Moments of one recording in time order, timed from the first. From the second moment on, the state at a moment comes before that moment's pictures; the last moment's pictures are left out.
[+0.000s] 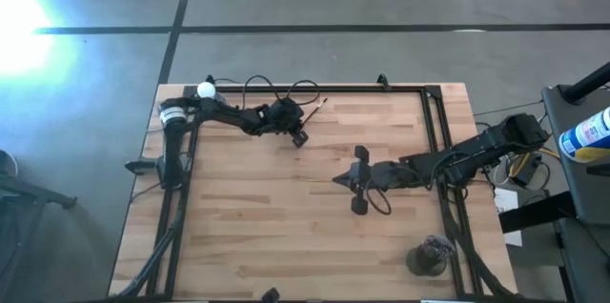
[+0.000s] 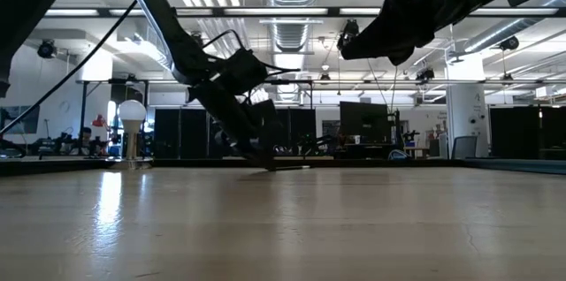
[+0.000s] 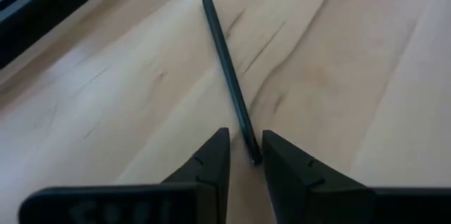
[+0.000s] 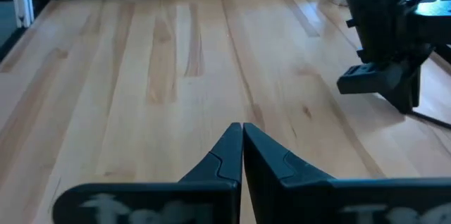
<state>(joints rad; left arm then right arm) 0.45 1.92 0.98 0.21 -0.11 -0.11 0.24 1.35 0.65 0.21 0.31 0.19</state>
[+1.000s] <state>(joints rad) 0.44 1.70 0.70 0.21 -0.12 -0.10 0.24 1.35 0.50 0.44 0.45 0.17</state>
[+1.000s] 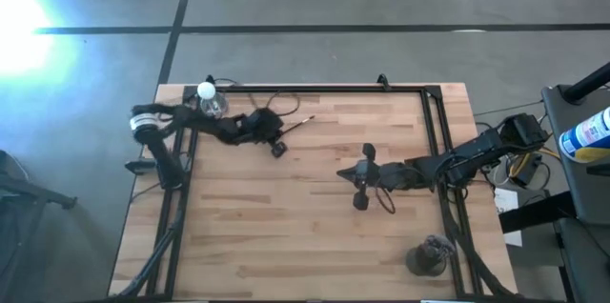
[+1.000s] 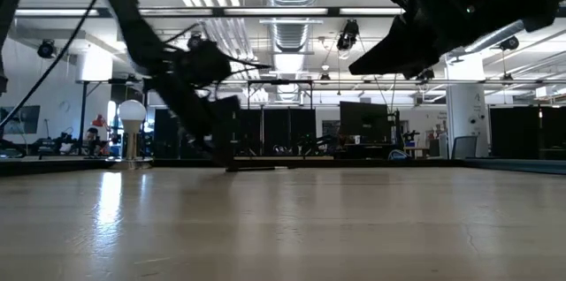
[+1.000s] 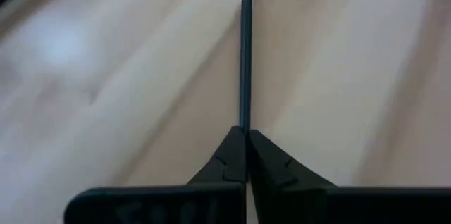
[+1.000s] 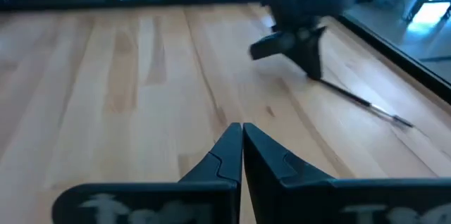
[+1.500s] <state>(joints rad) 0.26 1.34 0.21 0.88 -0.06 -0.24 0.23 1.42 0.42 0.87 0.45 0.19</state>
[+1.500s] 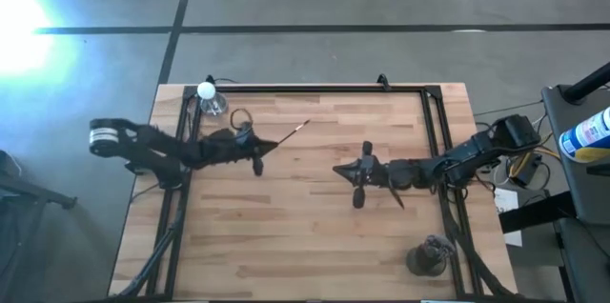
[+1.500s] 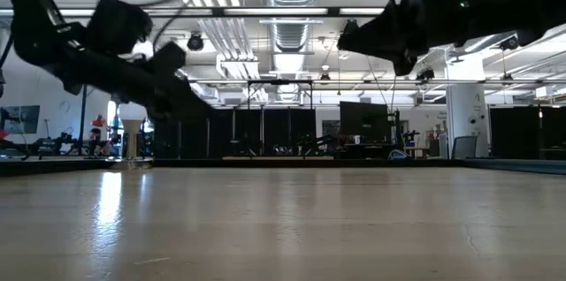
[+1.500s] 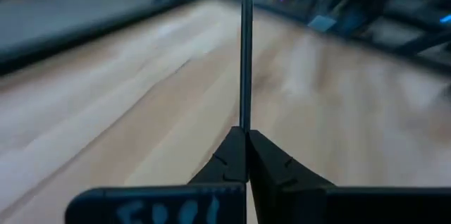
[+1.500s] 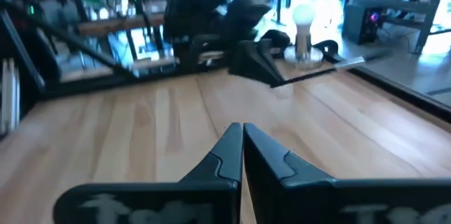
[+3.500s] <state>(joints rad) 0.02 1.35 0.34 1.16 -0.05 -0.13 0.26 1.50 0.82 0.78 0.63 0.03</state>
